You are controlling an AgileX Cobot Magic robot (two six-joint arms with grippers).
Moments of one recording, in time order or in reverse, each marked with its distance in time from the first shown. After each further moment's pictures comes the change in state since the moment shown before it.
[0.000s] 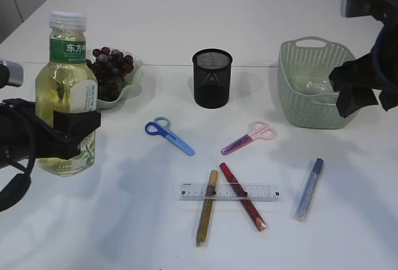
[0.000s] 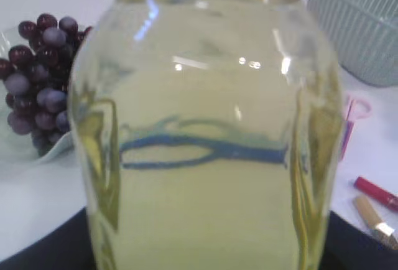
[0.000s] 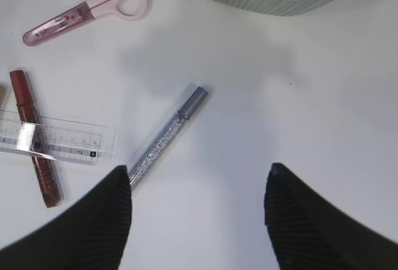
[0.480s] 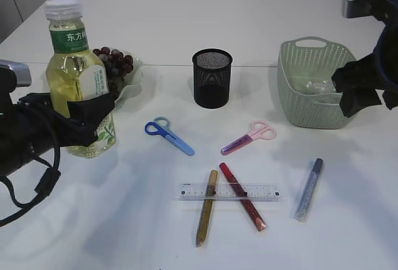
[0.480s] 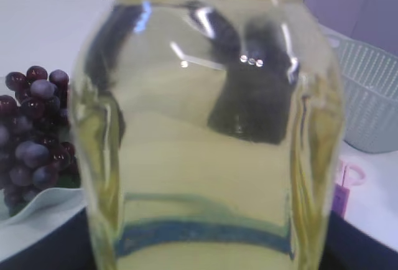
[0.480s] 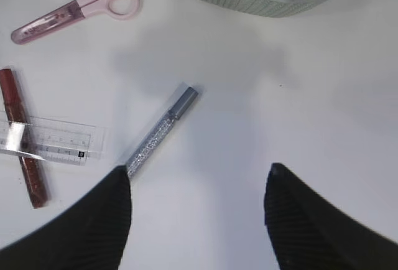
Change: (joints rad) left arm 0.003 0.222 0.000 -0.050 -0.434 0.000; right arm 0.000 0.000 0.000 -0.021 0.004 0.000
